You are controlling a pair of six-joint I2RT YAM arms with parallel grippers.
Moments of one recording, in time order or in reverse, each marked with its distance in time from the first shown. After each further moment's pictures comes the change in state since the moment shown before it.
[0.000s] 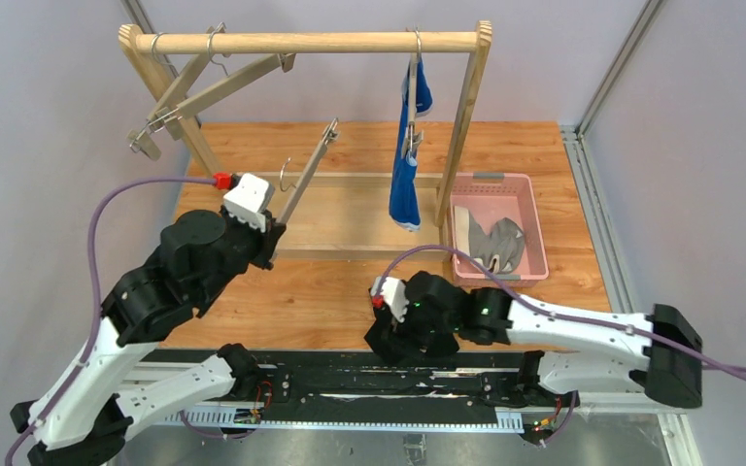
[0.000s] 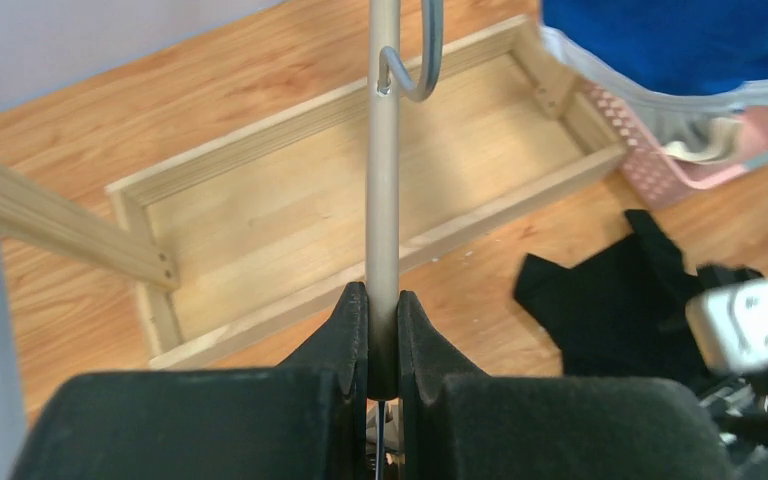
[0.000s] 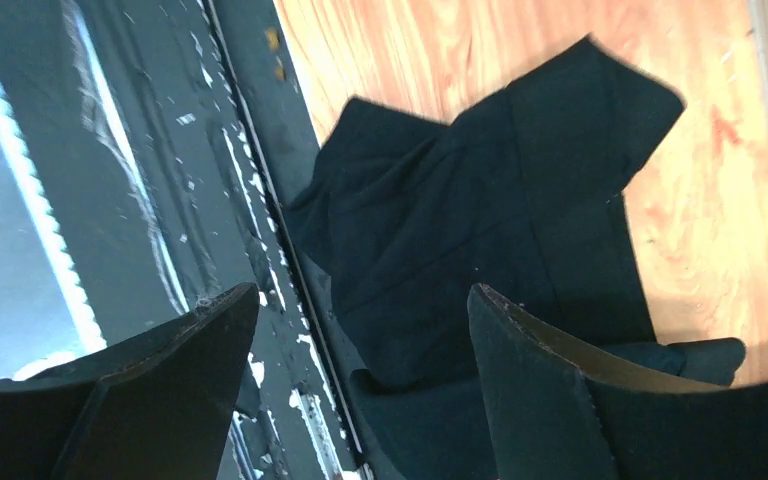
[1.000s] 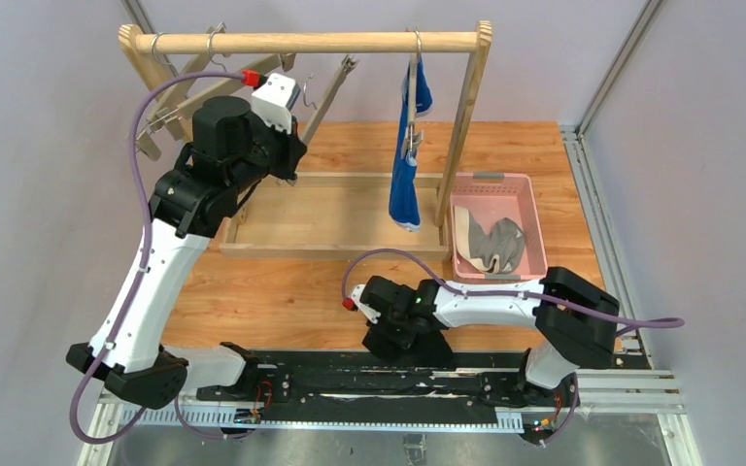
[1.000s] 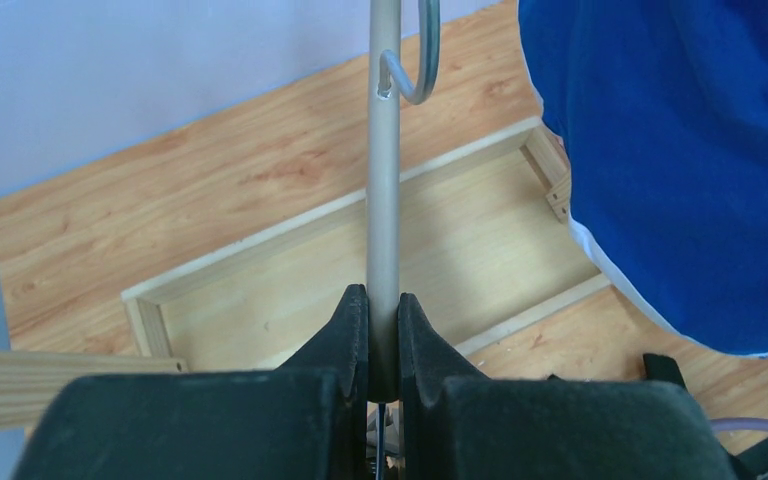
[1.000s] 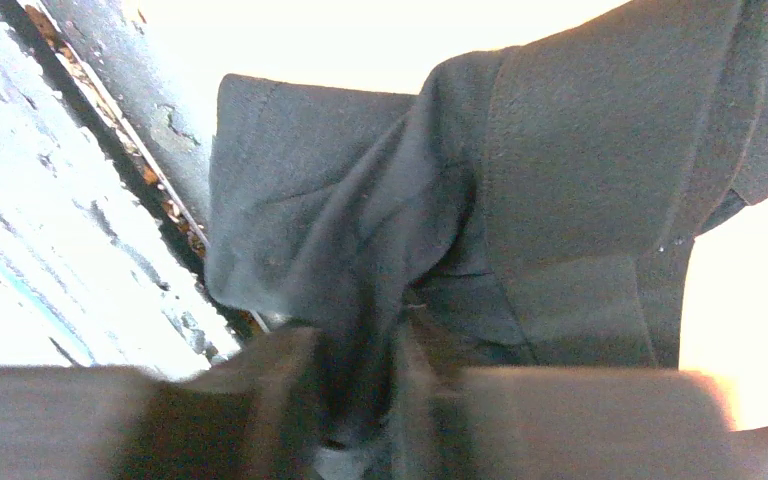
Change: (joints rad) left arm 0.343 0.517 0.451 0.048 0.290 0.099; right arm 0.028 0.528 0.163 -0.068 0.082 0.066
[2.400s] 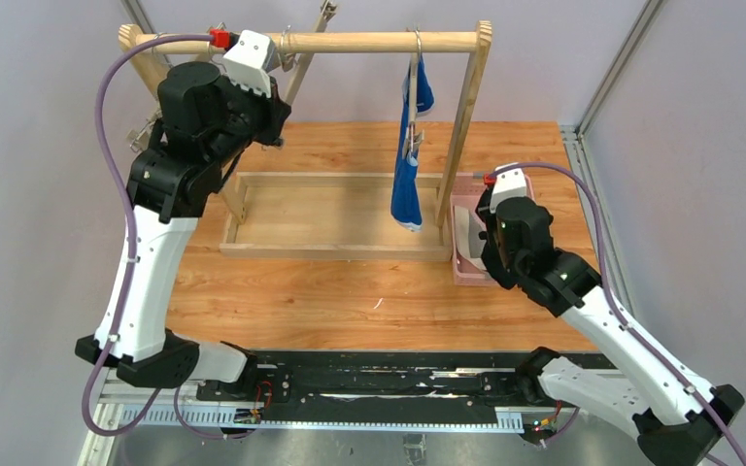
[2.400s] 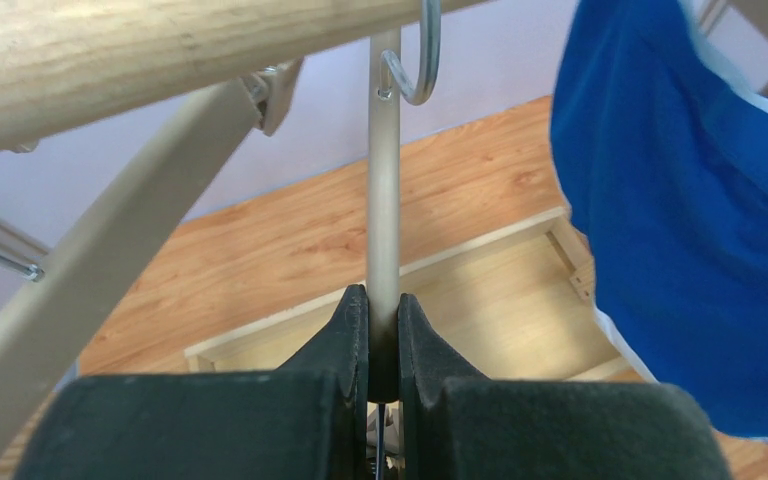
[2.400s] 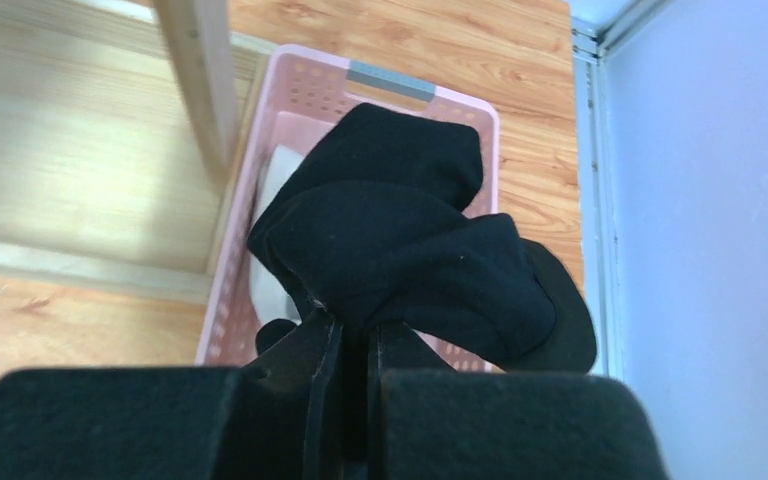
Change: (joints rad) left arm 0.065 0.107 0.289 -0.032 0.008 0.031; right arm -0.535 -0.713 0.073 -0.029 0.622 -0.051
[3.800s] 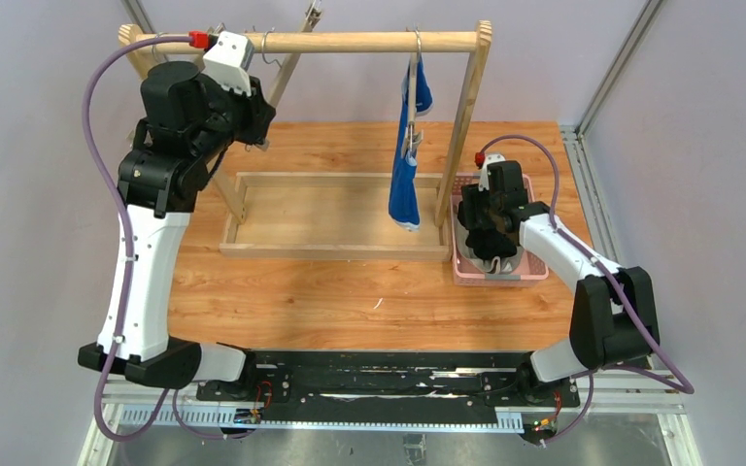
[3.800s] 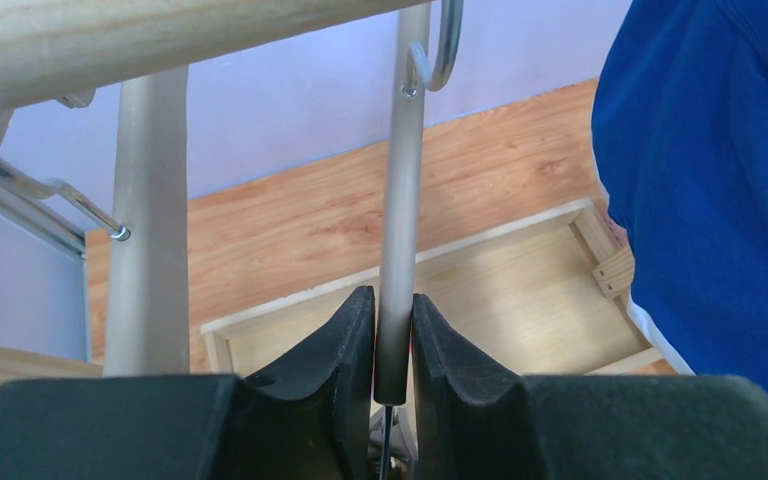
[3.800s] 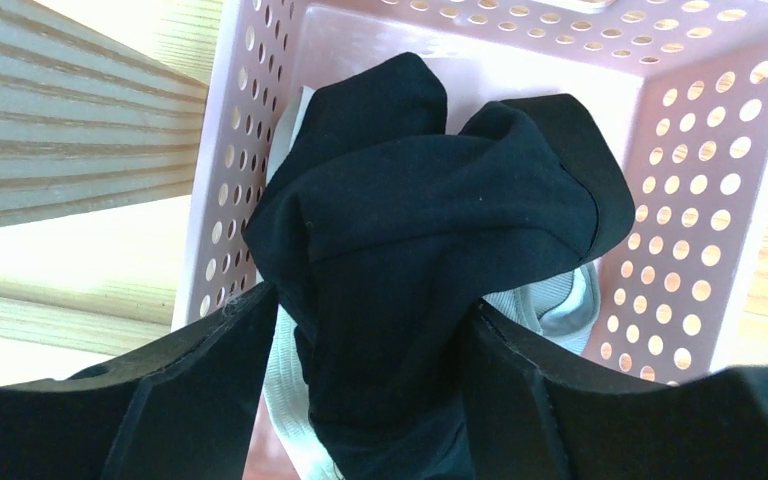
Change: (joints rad) left arm 0.158 0.000 -0.038 -0.001 0.117 0.003; right arm -0.413 0.594 0.033 0.225 -0.518 0.040
